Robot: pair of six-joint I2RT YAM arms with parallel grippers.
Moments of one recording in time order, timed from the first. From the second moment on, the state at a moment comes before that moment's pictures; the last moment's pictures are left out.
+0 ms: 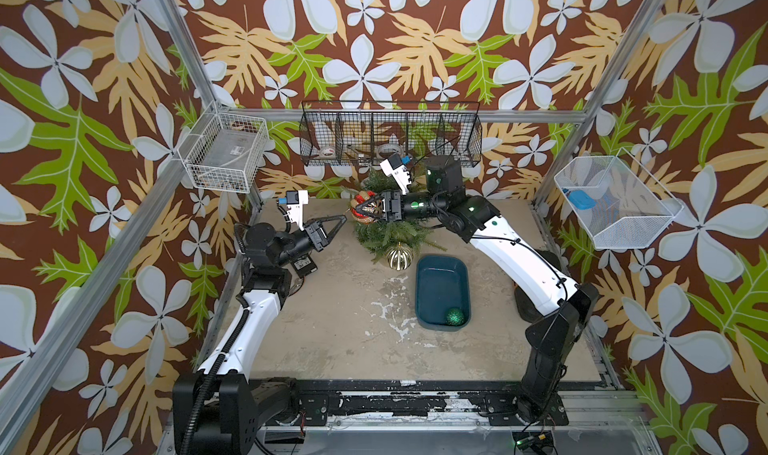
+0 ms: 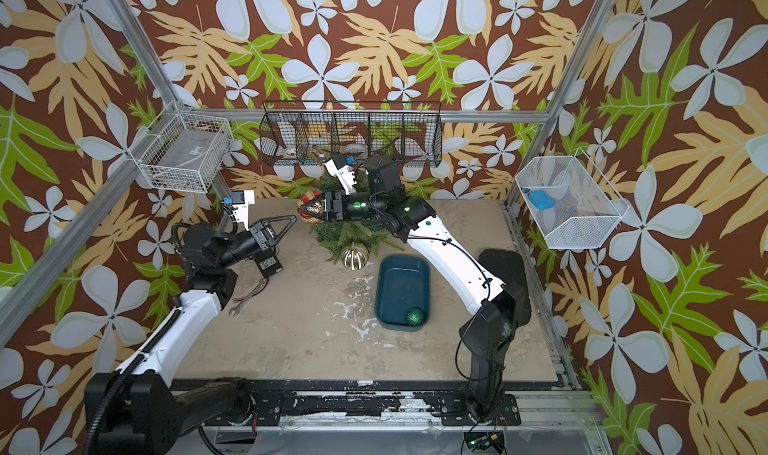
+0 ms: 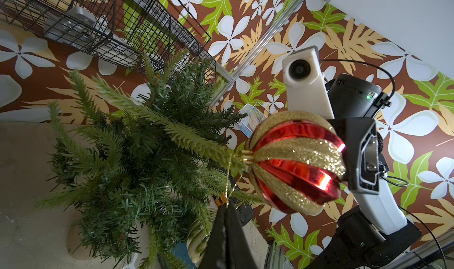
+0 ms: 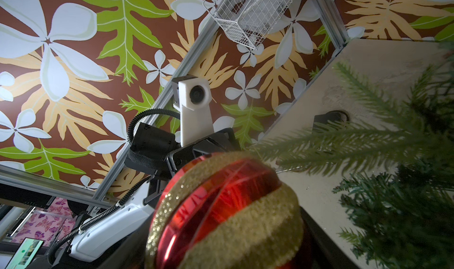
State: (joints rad) left arm -0.01 1.20 0.86 0.53 0.92 -0.88; right arm 0.64 1.85 2.00 -0.45 -0.77 0.60
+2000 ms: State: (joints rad) left arm -0.07 1.23 1.01 0.34 0.78 -0.77; right arm 0.62 1.83 1.94 -0.43 -0.74 0.58
